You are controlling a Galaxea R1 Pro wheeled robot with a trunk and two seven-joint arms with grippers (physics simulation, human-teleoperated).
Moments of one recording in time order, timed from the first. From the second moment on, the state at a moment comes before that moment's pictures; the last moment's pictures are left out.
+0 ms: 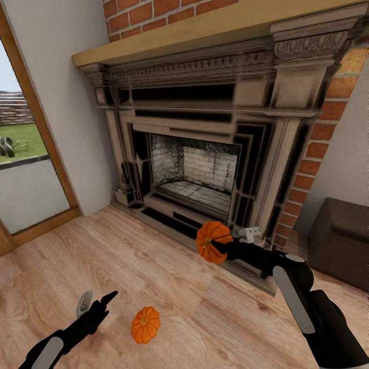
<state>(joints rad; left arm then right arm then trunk) -0.37 0.18 0.26 -0.59 0.83 0.46 -0.55 -0.44 -0.16 0.15 -1.61 -0.43 0.76 0.26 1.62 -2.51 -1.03</state>
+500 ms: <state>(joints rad) -0.33 0.28 0.25 -0.68 0.82 0.65 -0.70 -0.44 -0.16 0.15 -1.61 -0.43 0.76 0.26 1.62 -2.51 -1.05</state>
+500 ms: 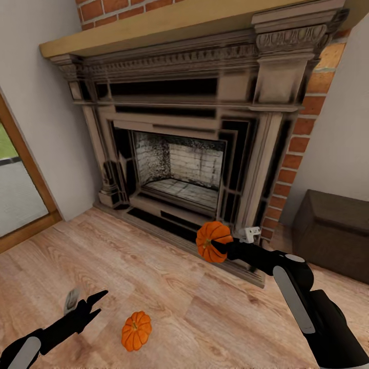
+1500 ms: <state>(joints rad) -0.38 0.32 0.25 -0.50 0.57 0.47 -0.84 -0.45 -0.16 0.13 -1.61 -0.43 0.76 0.43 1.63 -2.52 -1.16</state>
